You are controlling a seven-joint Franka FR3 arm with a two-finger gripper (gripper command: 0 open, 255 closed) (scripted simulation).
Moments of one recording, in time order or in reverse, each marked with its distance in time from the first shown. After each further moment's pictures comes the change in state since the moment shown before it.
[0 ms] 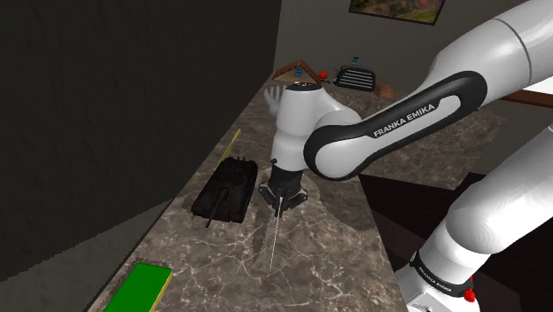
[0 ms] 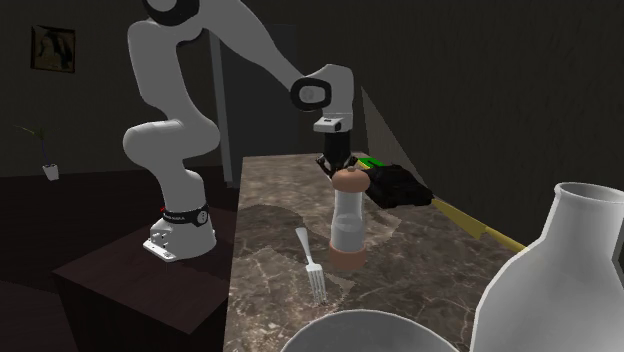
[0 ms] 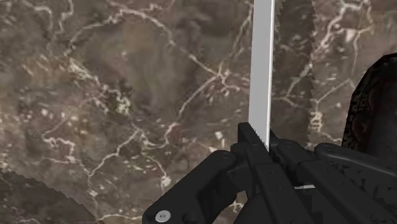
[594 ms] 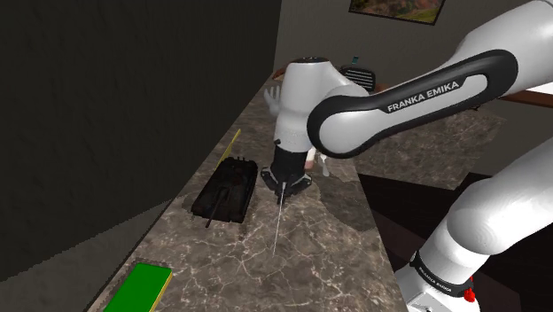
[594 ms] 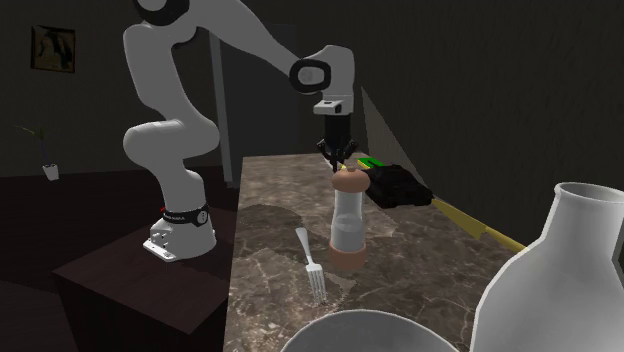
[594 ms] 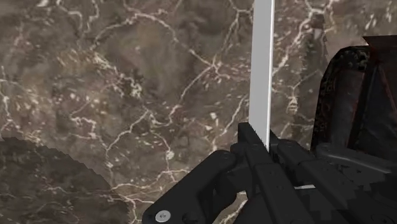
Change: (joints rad) arm 0.021 -0.092 -0.043 0.059 0.045 -0.140 -0.042
